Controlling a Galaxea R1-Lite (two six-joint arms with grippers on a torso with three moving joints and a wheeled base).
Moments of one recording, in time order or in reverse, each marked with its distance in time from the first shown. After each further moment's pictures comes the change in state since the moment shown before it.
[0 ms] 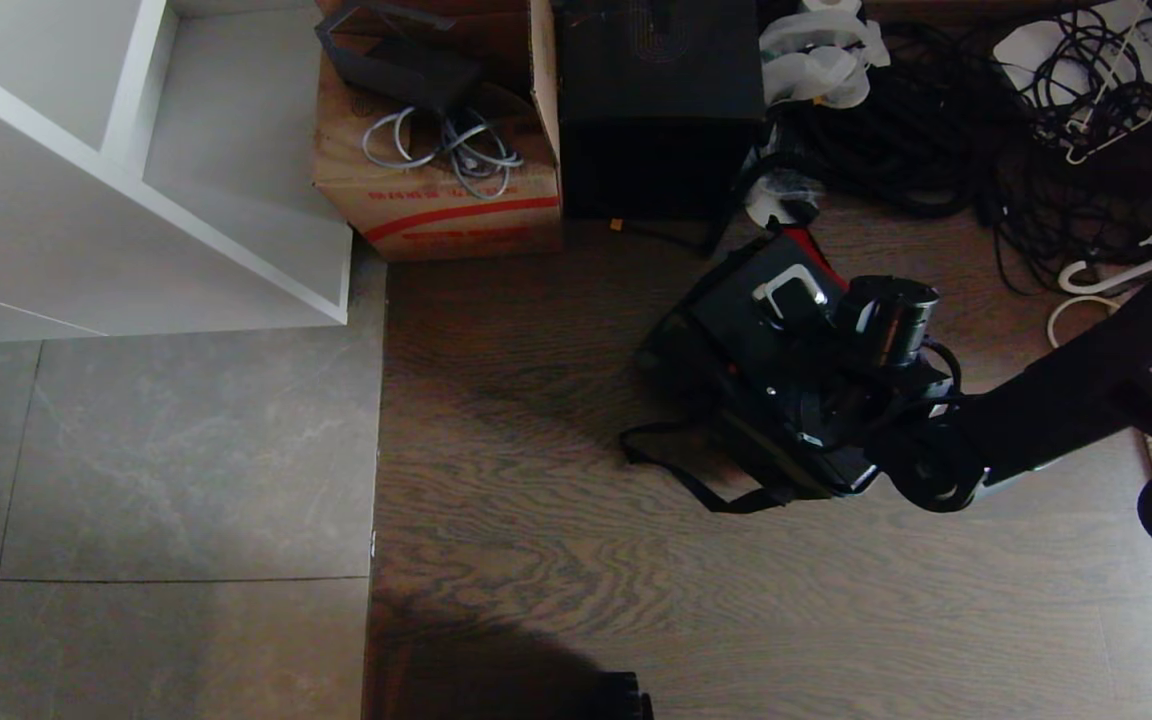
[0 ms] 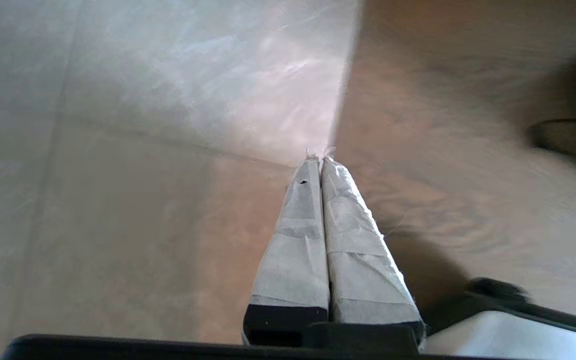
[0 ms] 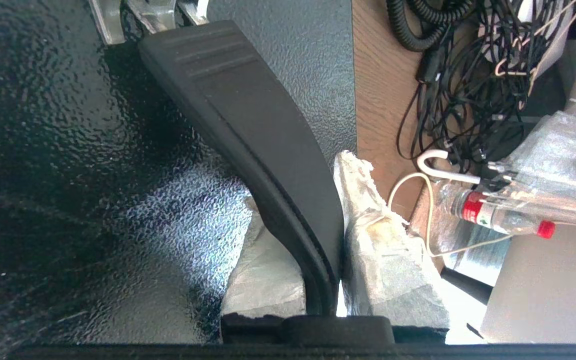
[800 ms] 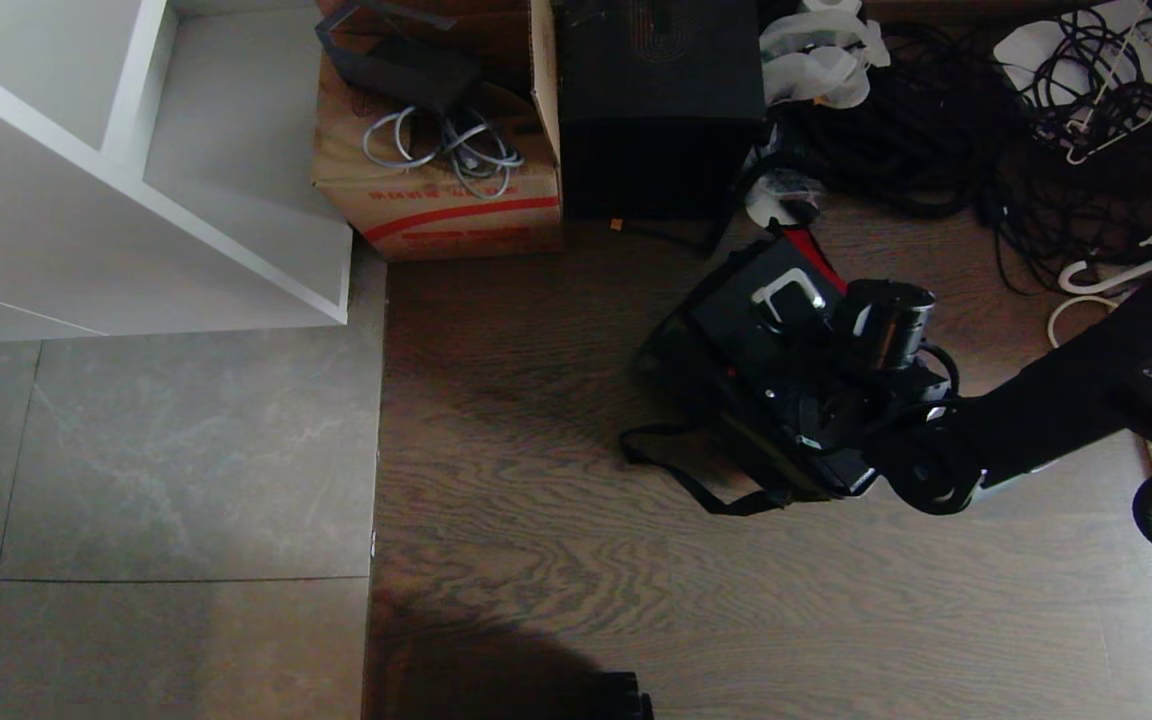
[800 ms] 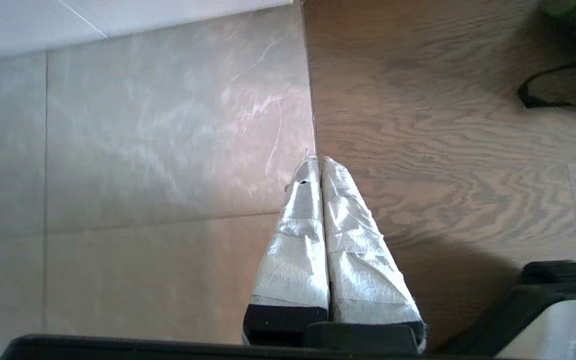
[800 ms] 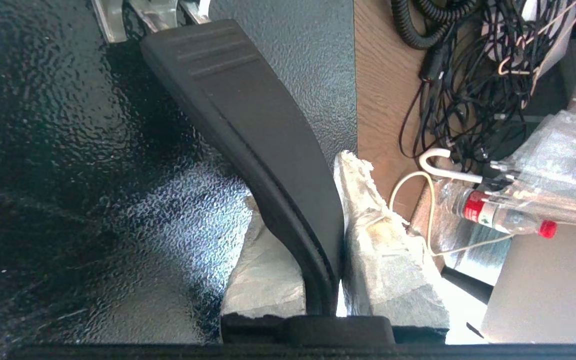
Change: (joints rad) left arm -0.001 0.000 0.345 -0.472 -0.171 0.283; right arm 0.000 0.009 0.003 -0.002 -0.001 0.000
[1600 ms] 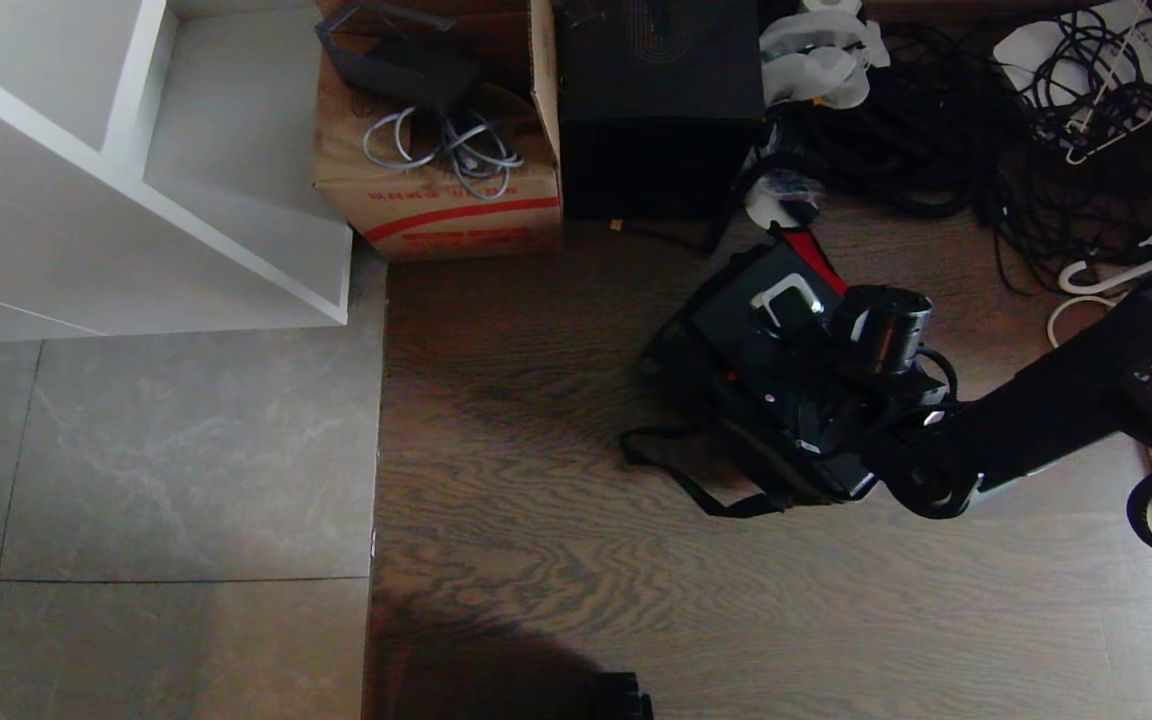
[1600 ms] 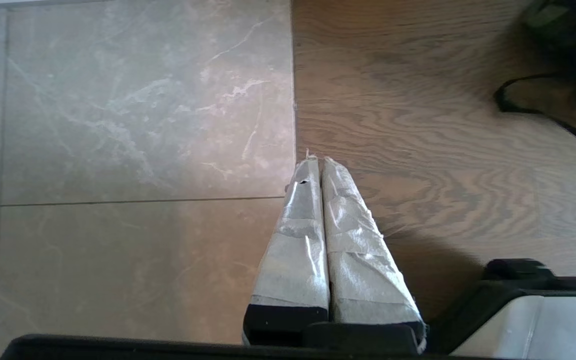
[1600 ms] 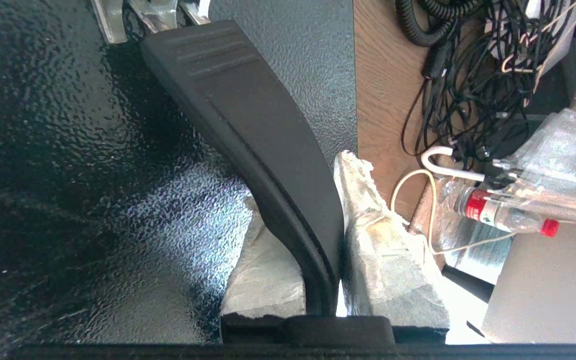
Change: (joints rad) left arm 0.000 0.000 0.025 0.006 -0.023 -0.100; right arm 0.000 0.008 0.009 -0.011 -0.001 0.000
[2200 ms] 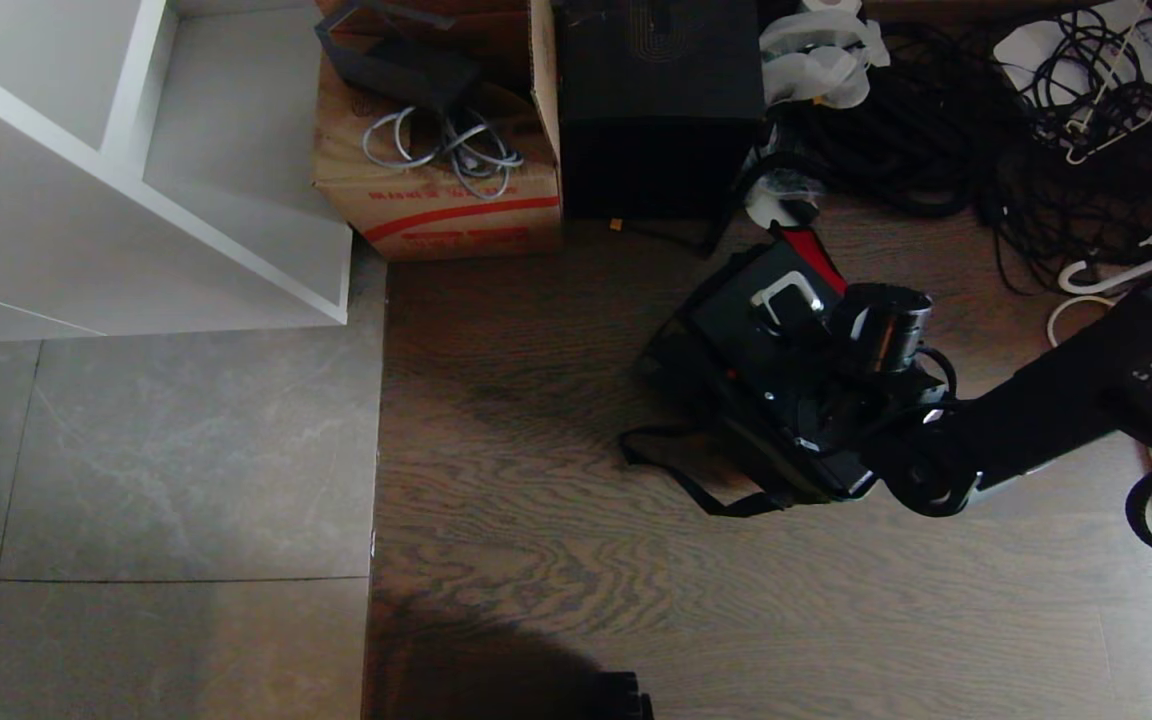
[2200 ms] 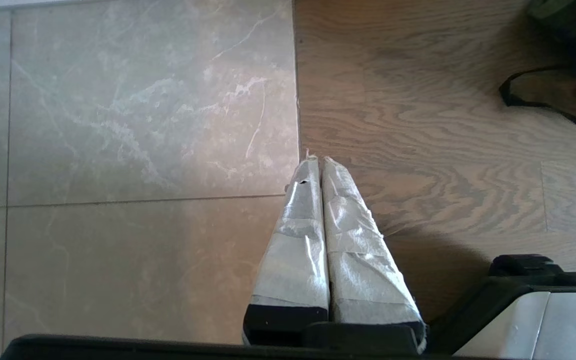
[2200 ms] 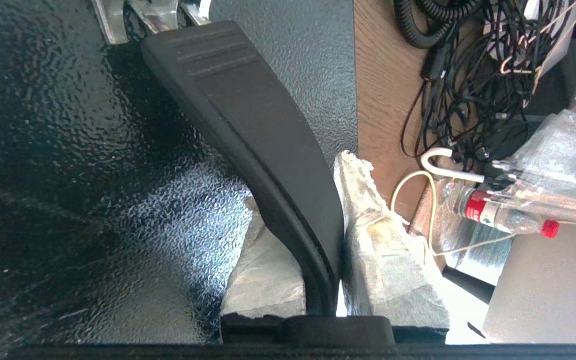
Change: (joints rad) left arm 0.000 0.000 0.000 0.006 0.003 0.018; right arm 0.000 0.002 -0.008 0.000 0.002 0.000
